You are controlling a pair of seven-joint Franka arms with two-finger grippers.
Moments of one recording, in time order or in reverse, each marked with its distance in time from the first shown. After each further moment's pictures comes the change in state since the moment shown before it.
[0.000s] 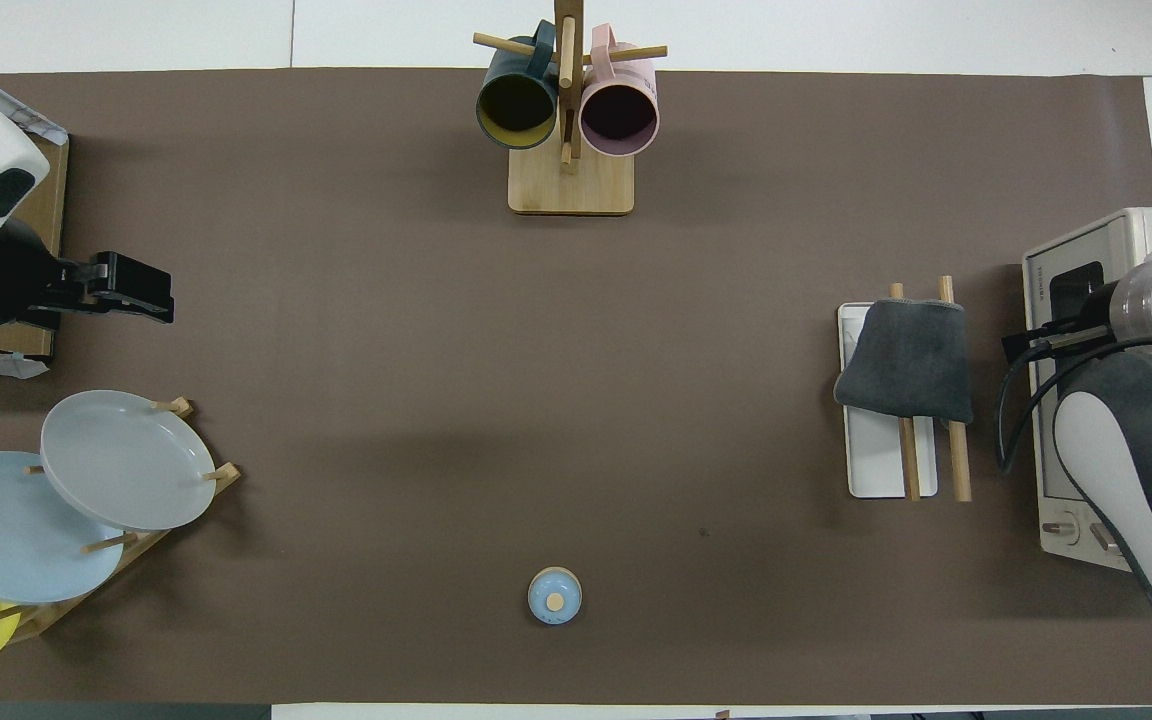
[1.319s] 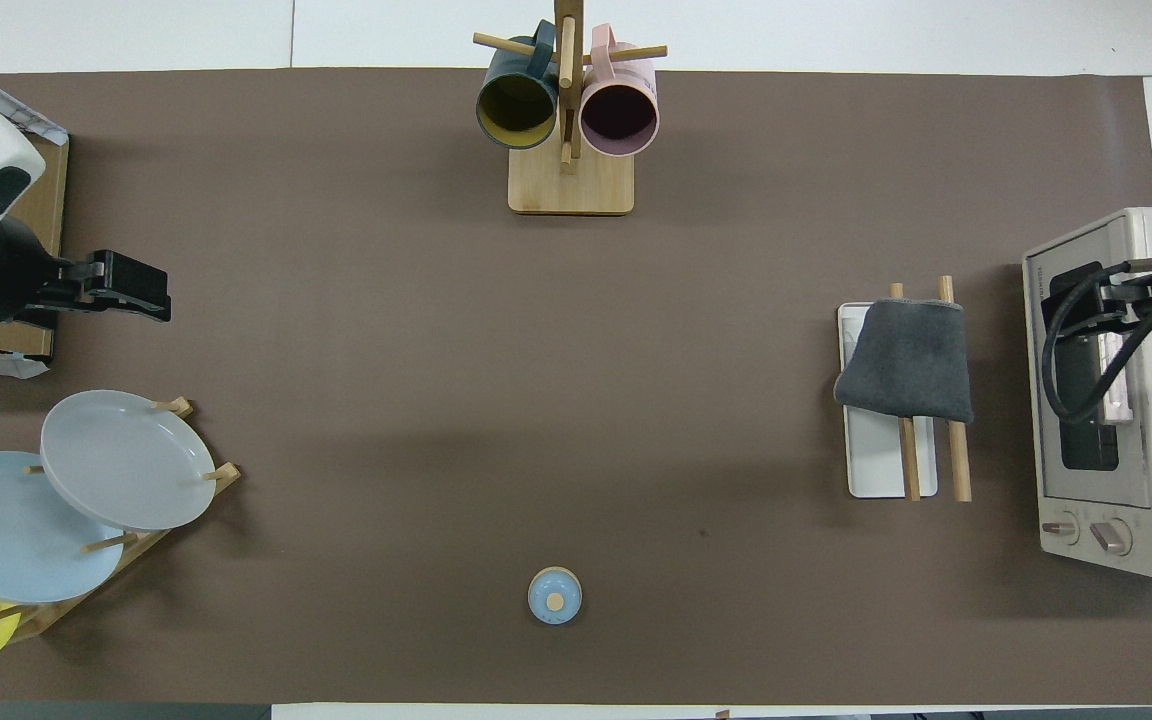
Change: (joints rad) left arm 0.001 -0.006 0.004 0.001 0.000 0.002 0.000; right arm 0.045 0.072 0.062 0.435 0.022 -0.513 0.232
